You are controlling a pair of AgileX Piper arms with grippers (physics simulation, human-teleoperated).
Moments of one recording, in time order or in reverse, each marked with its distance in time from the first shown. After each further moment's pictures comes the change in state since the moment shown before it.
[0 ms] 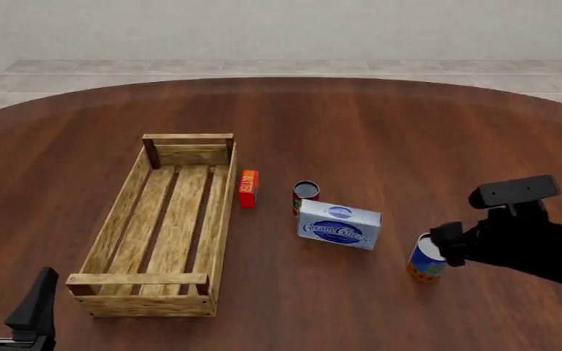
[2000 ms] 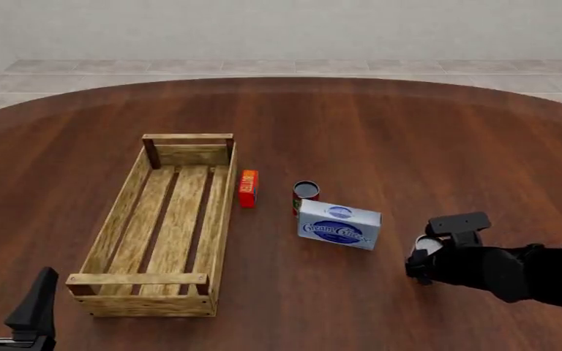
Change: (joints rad) left arm 0.000 0.000 0.000 0.000 0.000; right arm -0.027 0.496 0.105 -0.440 0.006
